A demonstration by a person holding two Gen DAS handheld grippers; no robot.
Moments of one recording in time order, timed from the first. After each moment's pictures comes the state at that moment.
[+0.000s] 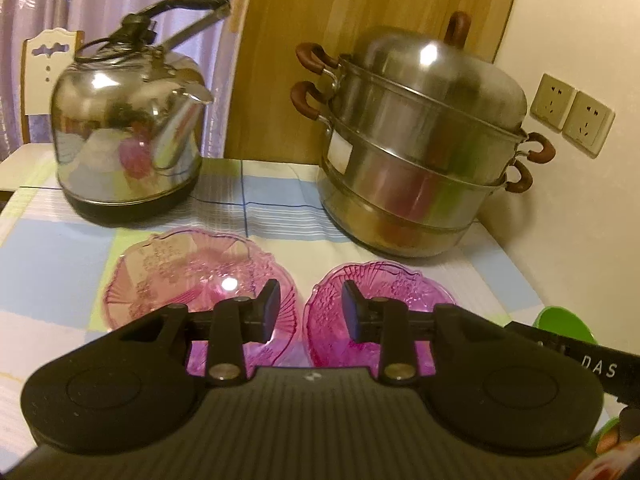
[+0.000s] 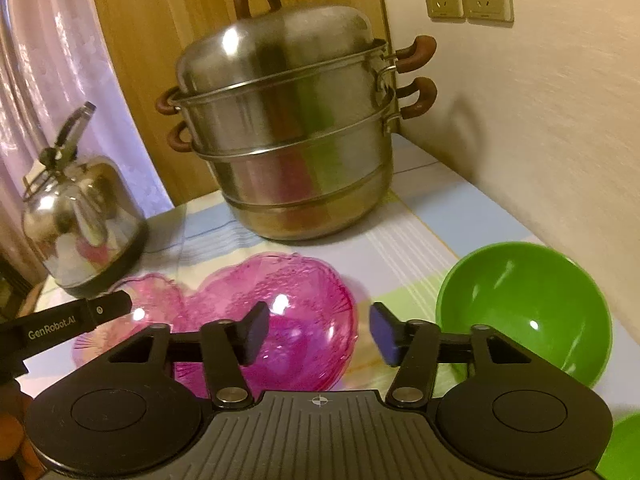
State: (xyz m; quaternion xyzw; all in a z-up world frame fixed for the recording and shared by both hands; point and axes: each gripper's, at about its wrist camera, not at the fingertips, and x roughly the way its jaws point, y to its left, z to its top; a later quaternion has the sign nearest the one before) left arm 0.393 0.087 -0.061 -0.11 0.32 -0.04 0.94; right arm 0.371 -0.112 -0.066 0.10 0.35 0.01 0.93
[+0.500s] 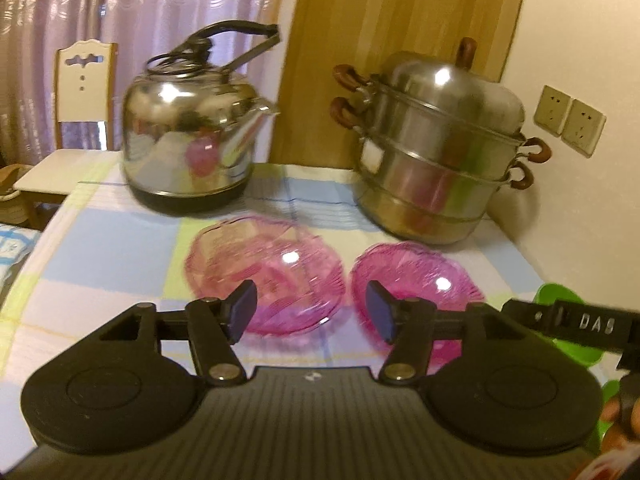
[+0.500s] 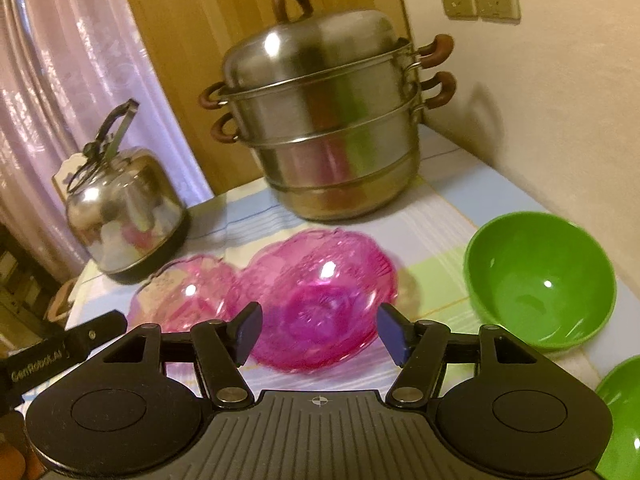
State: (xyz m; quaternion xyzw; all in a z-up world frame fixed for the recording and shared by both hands) left arm 0.313 0.123 -0.044 -0.10 0.31 0.00 0.95; right arm 0.329 -0.089 -0.053 0.12 0.36 0.04 0.93
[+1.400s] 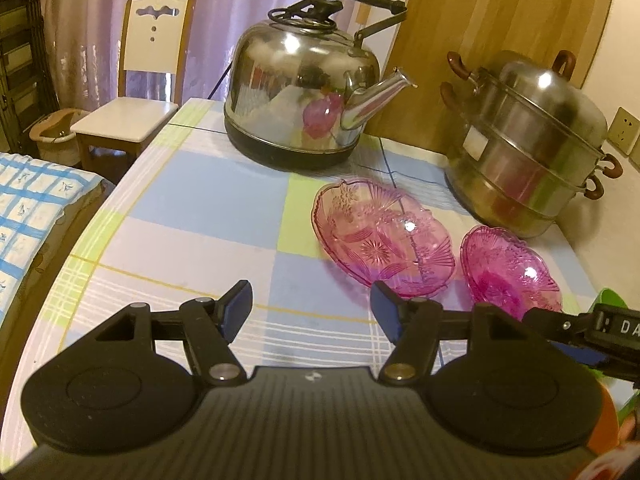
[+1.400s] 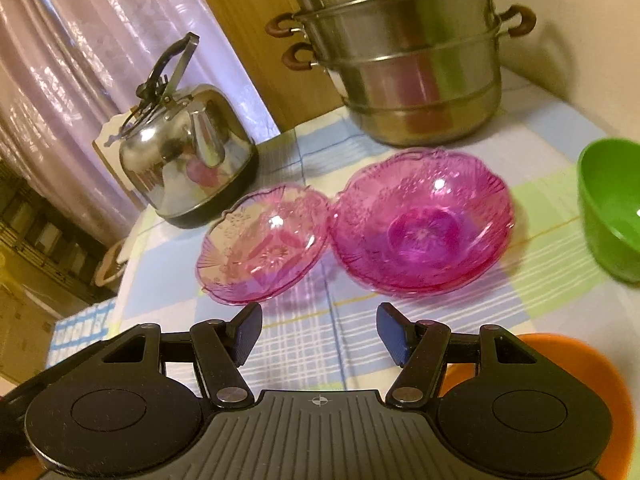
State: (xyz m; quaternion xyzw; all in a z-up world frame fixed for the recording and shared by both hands) left arm 0.291 0.208 -0.076 -0.15 0.35 0.07 0.92; right arm 0.327 -0.020 -0.079 0.16 0.42 0.11 0.89
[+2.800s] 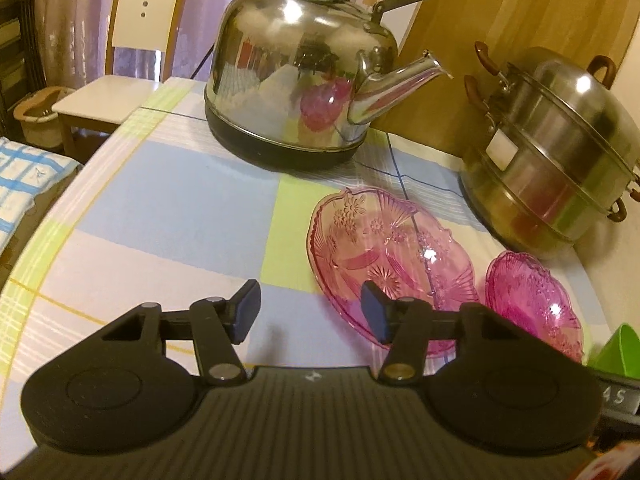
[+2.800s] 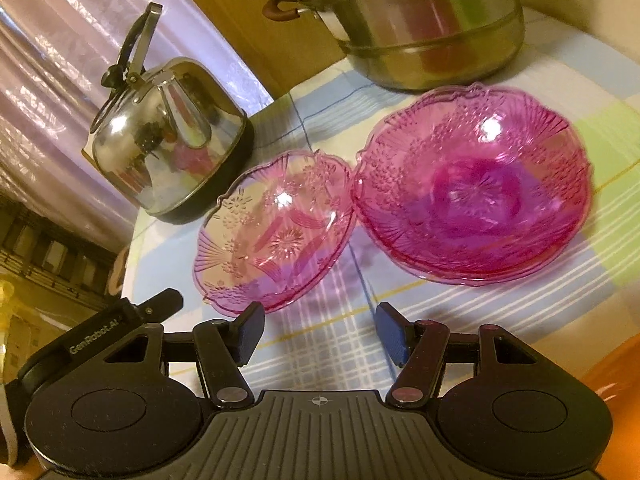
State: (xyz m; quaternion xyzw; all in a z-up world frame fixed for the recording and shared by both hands) left arm 0.371 0.228 -0.111 -0.18 0.37 0.06 0.91; right arm 0.376 0.010 -0.128 0.23 0.46 0.10 0.85
